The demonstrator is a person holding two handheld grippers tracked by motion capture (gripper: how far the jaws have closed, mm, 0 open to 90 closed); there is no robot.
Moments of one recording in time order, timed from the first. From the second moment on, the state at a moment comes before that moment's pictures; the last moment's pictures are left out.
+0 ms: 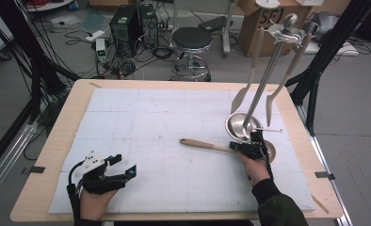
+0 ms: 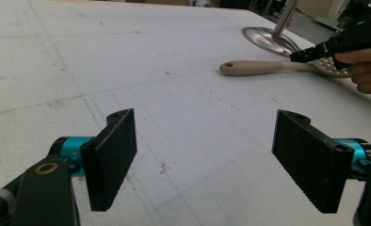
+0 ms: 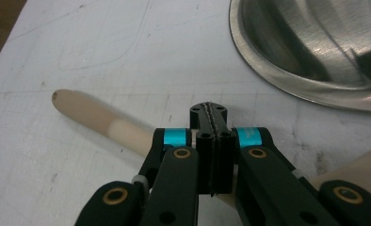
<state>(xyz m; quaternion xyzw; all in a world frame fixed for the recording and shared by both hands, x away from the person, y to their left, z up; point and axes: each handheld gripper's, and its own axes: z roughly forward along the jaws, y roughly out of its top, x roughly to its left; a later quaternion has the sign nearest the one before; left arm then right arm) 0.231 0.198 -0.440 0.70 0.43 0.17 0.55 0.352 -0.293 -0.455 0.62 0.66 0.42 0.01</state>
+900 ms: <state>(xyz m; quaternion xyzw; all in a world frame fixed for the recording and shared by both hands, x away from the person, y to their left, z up) 0.231 0.198 -0.439 0.70 0.42 0.16 0.55 0.313 -0.281 -0.449 0.64 0.65 0.40 0.03</state>
